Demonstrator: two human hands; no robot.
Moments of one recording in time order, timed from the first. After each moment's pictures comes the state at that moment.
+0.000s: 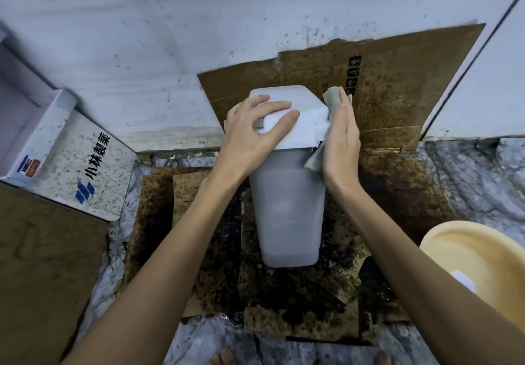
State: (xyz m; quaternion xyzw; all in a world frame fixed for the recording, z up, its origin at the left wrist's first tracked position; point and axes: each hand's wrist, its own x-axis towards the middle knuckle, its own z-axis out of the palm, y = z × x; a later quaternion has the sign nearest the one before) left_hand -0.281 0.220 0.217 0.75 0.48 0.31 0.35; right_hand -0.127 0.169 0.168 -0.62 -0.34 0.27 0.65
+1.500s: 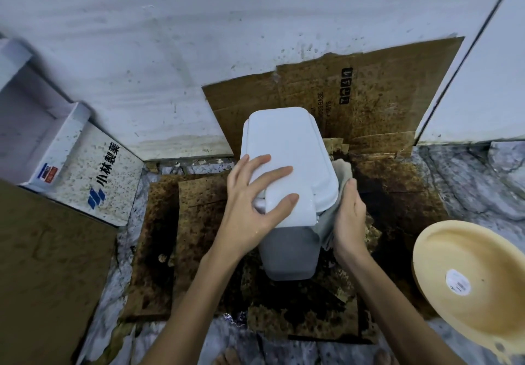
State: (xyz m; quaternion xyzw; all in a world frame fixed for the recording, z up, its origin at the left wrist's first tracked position) left_hand -0.325 0.124 0.181 0.78 0.43 0.30 0.33; right_hand -0.146 0.066 0.119 -0.62 -0.19 0.38 0.66
